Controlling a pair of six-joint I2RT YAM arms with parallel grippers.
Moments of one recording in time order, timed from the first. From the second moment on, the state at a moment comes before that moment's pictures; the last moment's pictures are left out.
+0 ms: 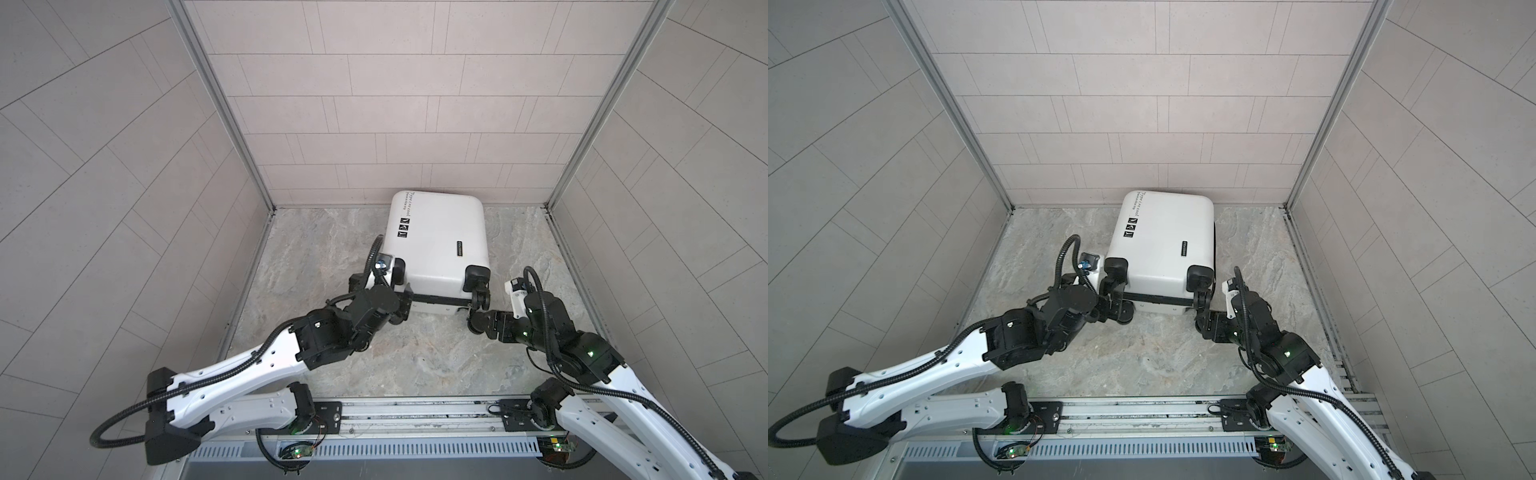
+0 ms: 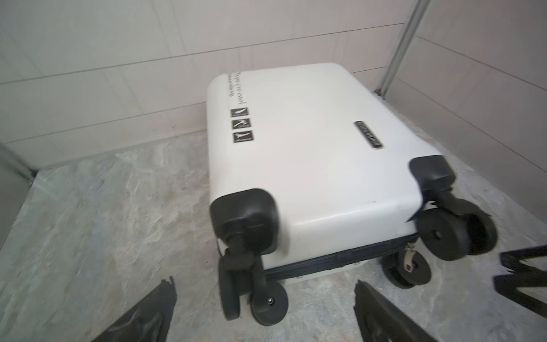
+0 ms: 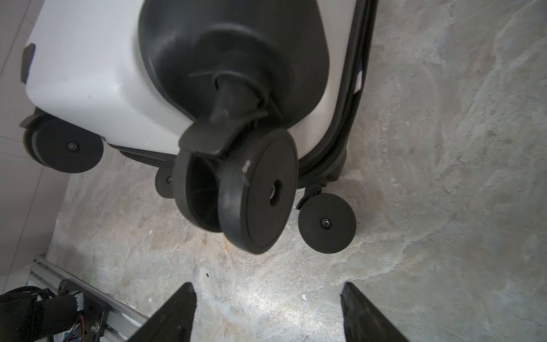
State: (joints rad) left arm -1.09 0.99 0.98 -0.57 -0.68 -0.42; right arm 0.48 0.57 0.62 -0.76 -0.08 0.57
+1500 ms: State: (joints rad) left arm -0.94 1.19 0.83 -0.39 -0.49 -0.53; right arm 0.48 0.69 0.20 -0.02 -0.12 0.64
